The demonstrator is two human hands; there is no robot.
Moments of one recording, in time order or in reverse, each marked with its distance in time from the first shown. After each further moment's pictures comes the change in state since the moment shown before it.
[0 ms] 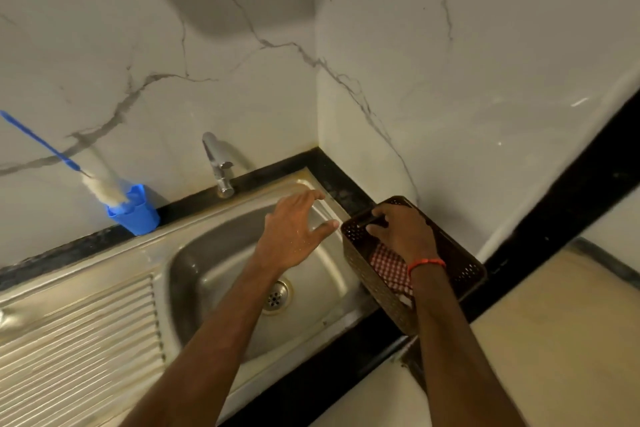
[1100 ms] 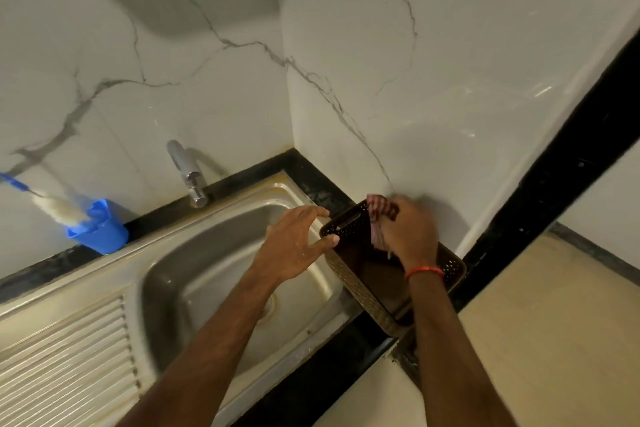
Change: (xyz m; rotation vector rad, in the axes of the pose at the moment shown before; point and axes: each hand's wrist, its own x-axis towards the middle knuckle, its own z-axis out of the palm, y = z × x) left_hand 0.017 0.007 0.037 0.002 -0.187 0.048; right_hand -0.005 0.025 -0.007 0.119 0.363 0.134
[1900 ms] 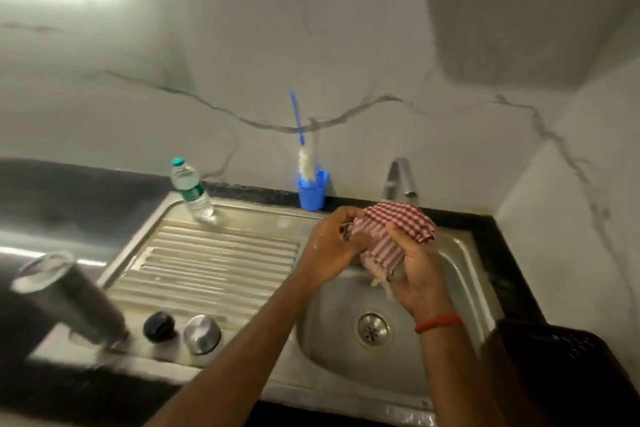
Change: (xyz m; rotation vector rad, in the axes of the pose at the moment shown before) left_hand -0.136 -0.086 -0.110 -0.449 0.714 -0.436; right_hand -0.101 -0.229 0.105 1.361 -1.020 0.264
